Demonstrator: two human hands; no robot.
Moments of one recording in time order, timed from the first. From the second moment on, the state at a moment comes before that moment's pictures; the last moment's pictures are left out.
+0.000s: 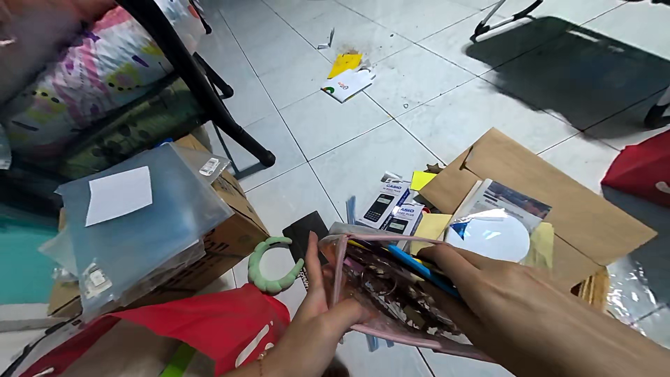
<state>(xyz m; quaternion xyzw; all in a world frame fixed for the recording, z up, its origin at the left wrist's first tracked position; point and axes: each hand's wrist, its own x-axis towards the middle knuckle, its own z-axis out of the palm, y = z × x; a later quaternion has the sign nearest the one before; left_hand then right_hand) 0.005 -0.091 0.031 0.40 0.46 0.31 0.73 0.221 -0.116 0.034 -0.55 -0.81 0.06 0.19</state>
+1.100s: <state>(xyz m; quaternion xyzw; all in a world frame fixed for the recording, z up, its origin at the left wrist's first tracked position) 0.007 -0.092 0.031 0.39 0.45 0.33 0.73 0.209 -0.117 0.032 -0.55 -0.80 0.13 0.19</state>
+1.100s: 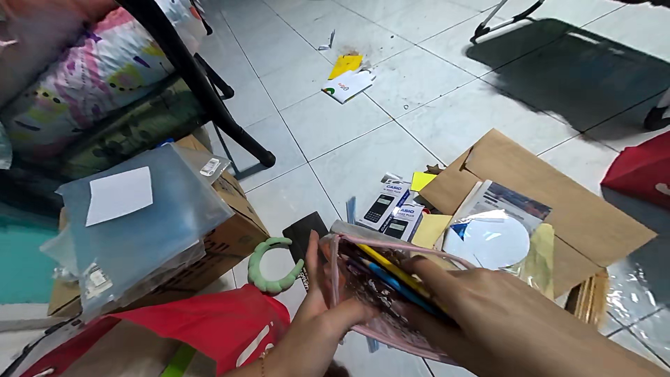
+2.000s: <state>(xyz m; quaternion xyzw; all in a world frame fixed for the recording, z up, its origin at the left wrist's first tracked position) -0.010 -0.066 0.041 0.29 0.53 0.29 0.74 0.212 -0.101 0.046 -0.47 -0.78 0.10 0.39</state>
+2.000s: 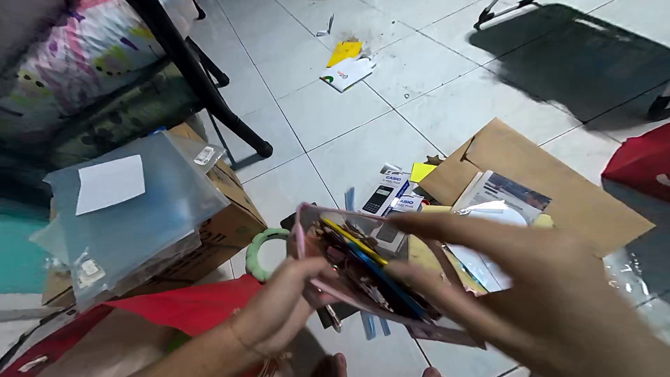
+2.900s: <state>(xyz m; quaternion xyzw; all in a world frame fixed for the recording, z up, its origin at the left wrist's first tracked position) -0.062 -0.049 0.036 0.29 0.64 0.29 0.65 0.155 -0.096 -0.022 -0.50 -0.65 0.13 0.56</state>
